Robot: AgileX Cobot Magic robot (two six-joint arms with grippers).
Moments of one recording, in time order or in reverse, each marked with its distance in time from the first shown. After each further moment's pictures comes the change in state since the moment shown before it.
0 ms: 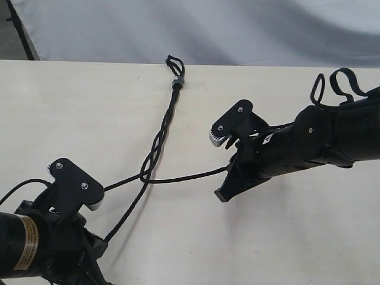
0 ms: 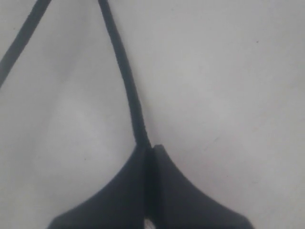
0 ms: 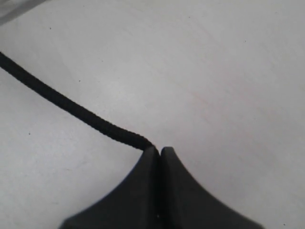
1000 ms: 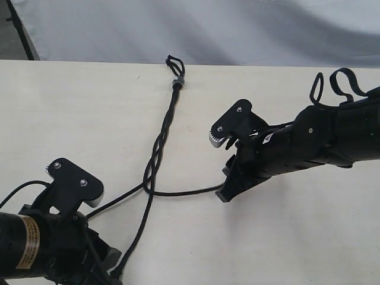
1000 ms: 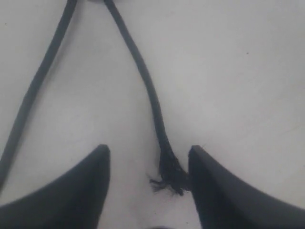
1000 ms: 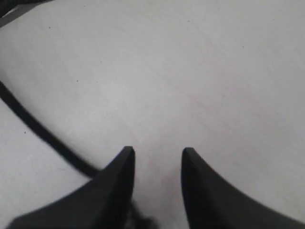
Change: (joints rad) left arm 0.000 0.000 0.000 -0.071 -0.024 0.000; right arm 0.000 0.000 -0.002 -0.003 -0.009 -0.034
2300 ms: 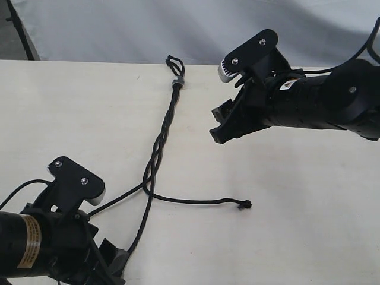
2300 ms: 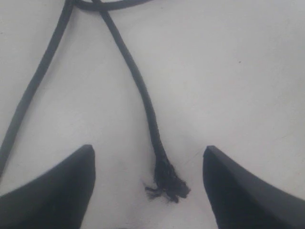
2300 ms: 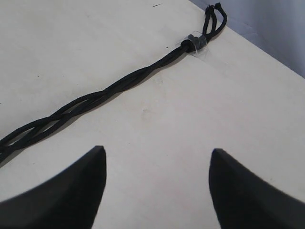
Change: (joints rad) left arm 0.000 0.000 0.000 0.000 -0.026 -0.002; right arm 0.000 -0.203 -0.055 0.096 -0.093 0.000
